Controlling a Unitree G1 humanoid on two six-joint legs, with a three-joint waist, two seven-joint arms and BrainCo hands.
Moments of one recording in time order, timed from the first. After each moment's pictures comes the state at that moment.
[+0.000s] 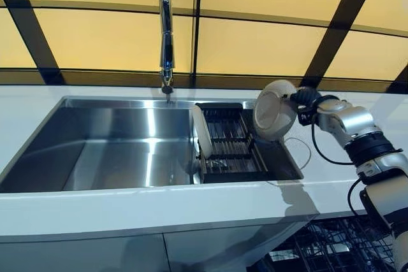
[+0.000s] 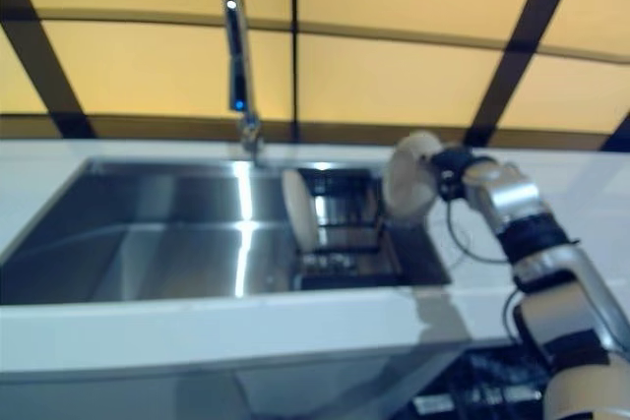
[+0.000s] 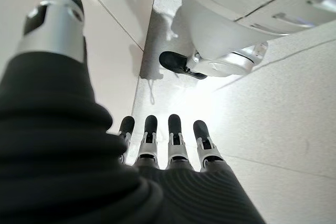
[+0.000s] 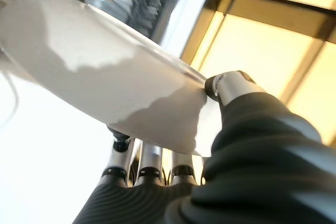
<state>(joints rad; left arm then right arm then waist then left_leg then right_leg) -0.07 0.35 -0.14 1.20 -0.50 0.29 -0.03 -1.15 -0.83 0.49 0.65 0.57 0.55 -0.03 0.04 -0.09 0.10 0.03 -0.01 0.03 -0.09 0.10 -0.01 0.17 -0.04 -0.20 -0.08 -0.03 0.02</state>
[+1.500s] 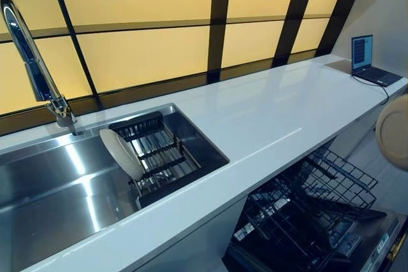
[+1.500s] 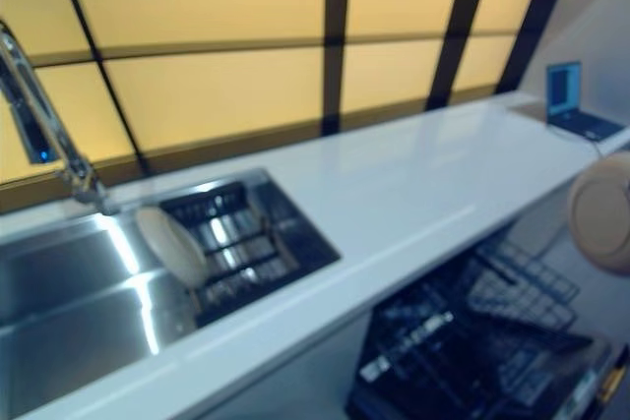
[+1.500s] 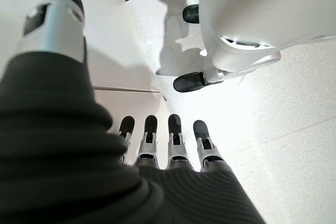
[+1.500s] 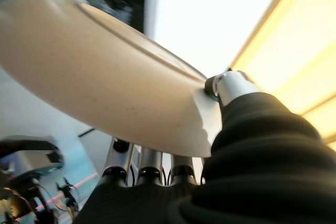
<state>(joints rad) 0.06 0.36 -0.15 1.15 -0.40 0.23 -0.14 -0.42 -1.47 0.03 0.55 0.36 0.43 0.42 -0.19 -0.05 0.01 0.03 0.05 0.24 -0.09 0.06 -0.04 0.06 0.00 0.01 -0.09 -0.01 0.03</state>
